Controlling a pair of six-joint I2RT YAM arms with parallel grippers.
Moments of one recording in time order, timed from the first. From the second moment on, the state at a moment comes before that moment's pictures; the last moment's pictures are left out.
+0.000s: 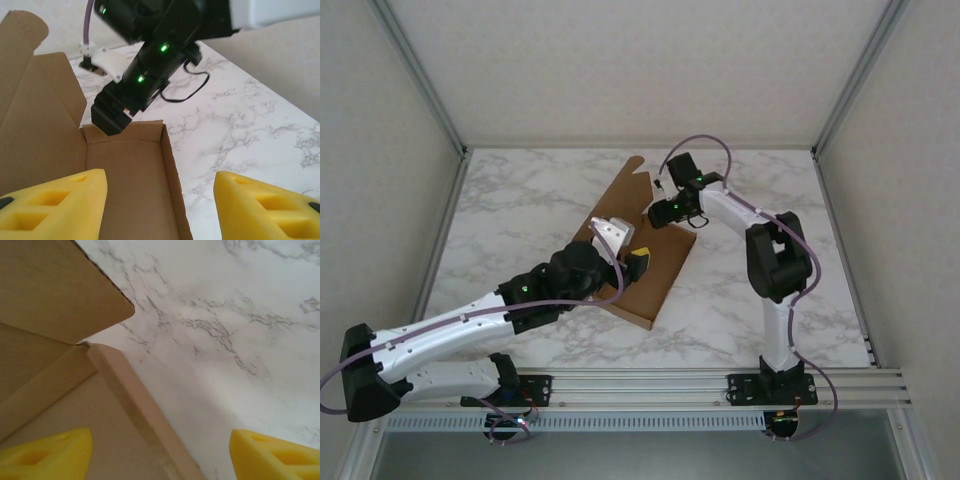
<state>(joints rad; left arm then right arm) -1.01 1.06 0.89 -0.16 -0.33 -0.25 0.49 2.08 1.64 -0.68 -0.12 -0.01</state>
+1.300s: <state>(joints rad) -0.61 1.17 0.87 -0.33 -0.37 -0.58 0.66 2.00 1.43 -0.68 0.57 0.22</state>
